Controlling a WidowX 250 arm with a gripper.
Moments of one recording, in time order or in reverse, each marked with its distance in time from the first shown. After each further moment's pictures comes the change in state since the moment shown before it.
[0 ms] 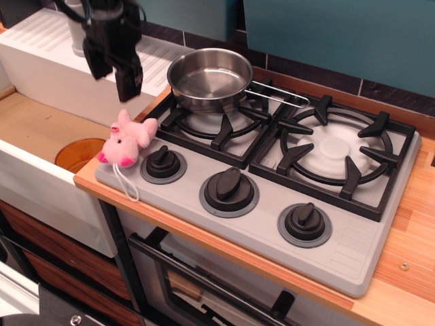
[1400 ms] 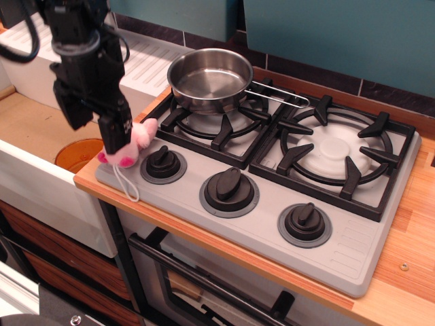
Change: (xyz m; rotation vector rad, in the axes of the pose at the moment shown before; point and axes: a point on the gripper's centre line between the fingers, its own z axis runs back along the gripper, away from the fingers) arm -0.077 -0.080 0.028 -0.073 0.003 0.133
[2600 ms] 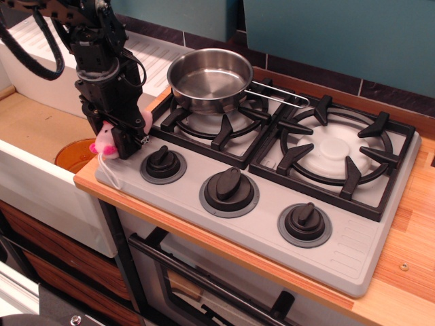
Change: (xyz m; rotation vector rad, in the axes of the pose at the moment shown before) arm 0.018 0.013 -0.039 0.014 -0.030 -0.025
